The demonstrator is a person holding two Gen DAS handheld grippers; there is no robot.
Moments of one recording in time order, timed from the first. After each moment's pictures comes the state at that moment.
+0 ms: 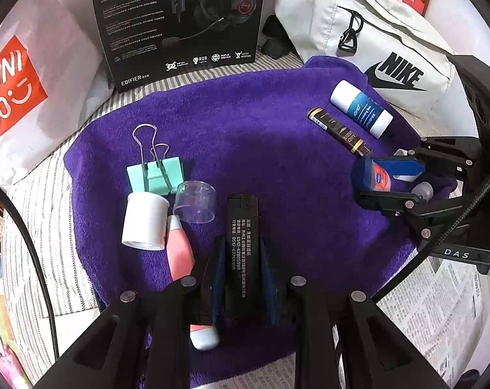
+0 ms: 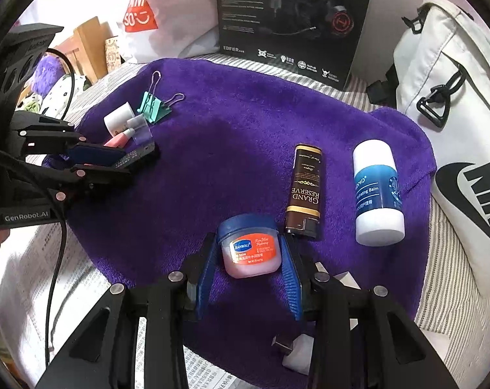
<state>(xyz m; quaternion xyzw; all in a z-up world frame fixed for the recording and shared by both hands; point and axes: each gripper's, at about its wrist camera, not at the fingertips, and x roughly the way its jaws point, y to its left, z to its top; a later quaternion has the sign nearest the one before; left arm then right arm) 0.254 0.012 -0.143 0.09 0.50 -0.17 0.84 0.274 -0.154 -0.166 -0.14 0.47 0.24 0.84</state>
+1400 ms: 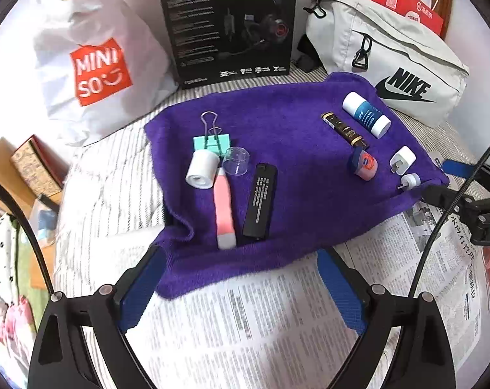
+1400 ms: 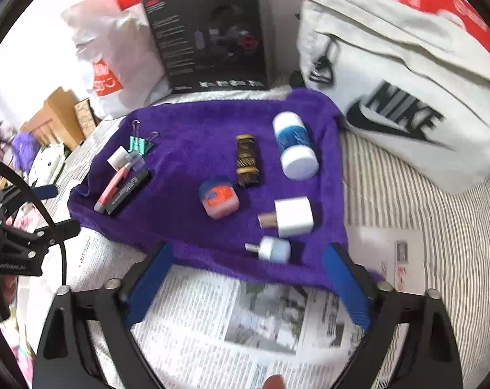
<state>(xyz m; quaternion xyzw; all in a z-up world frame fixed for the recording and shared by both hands) 0.174 0.022 -0.090 0.08 0.49 -0.05 0.86 0.206 -0.221 -0.126 0.01 0.46 0.14 0.88</state>
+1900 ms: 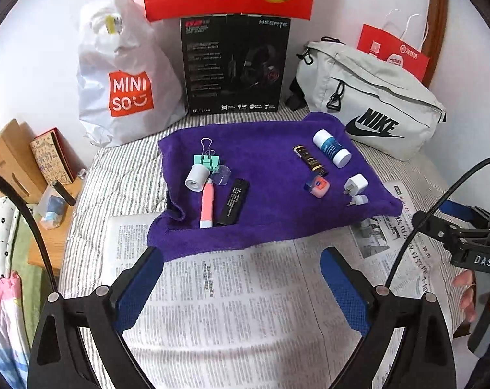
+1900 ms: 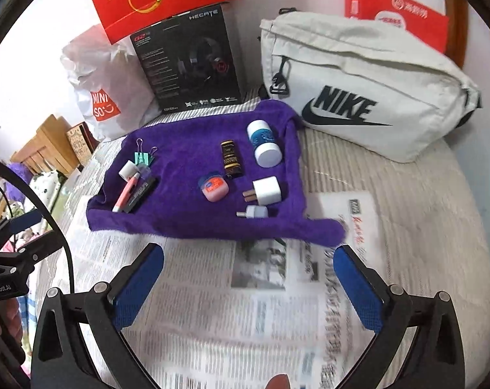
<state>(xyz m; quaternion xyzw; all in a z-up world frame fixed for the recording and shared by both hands) 0.103 0.002 -0.036 0.03 0.44 -0.04 0.90 0.135 -0.243 -0.079 0.04 0.44 0.08 0.89</state>
